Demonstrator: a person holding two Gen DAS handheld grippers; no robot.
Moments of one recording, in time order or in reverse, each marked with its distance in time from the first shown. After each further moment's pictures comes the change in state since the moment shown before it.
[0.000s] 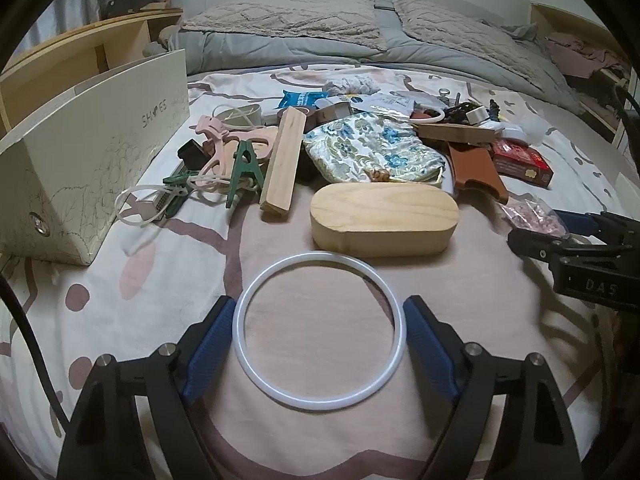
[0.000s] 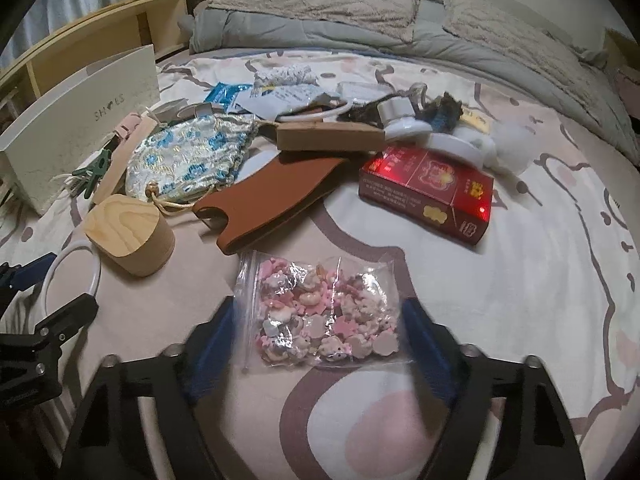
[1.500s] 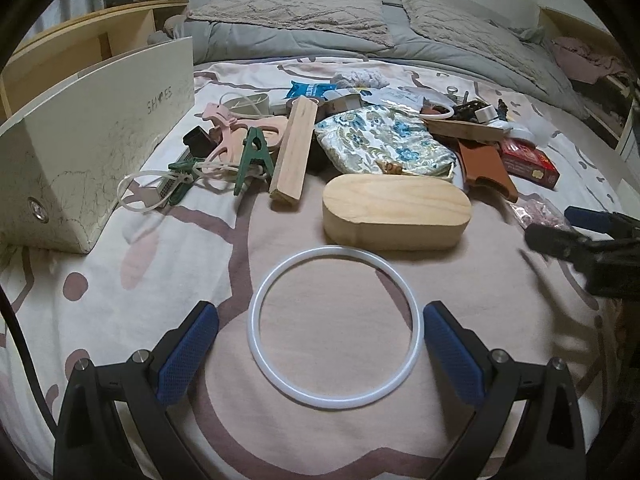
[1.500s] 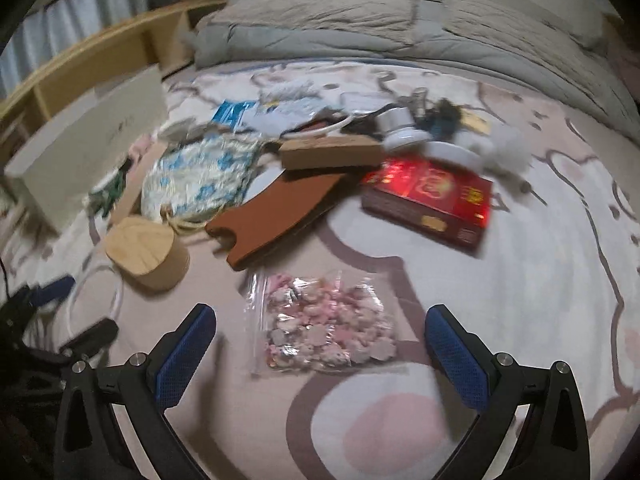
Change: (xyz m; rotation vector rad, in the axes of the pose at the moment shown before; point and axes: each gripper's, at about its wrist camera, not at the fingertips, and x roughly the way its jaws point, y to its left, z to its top) left arm 0.004 0.006 -0.003 -0.018 0.026 0.011; right arm -0.002 -0.003 0.005 0.012 0.013 0.054
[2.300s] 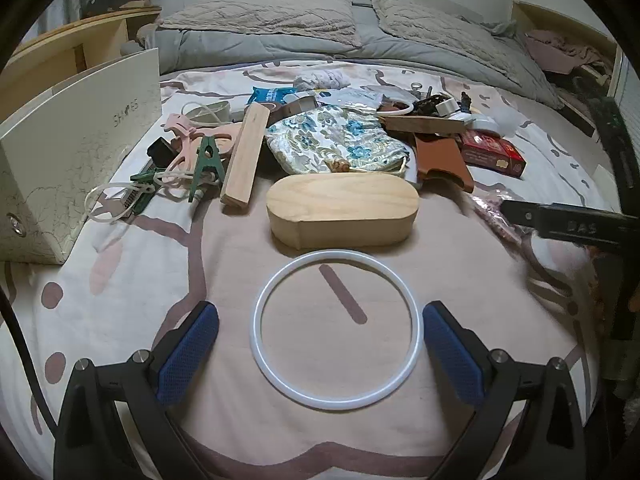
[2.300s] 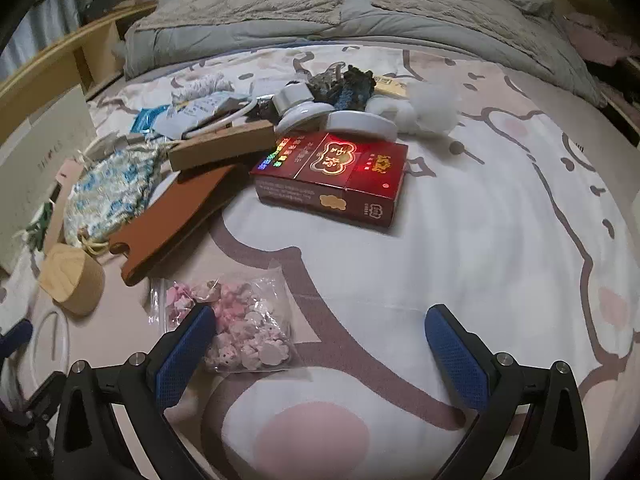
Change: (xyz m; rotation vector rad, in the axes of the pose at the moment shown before) left arm -0.004 -0.019 0.000 0.046 -0.009 -0.083; right arm -0.004 -0.046 -0.007 0.220 0.021 -0.127
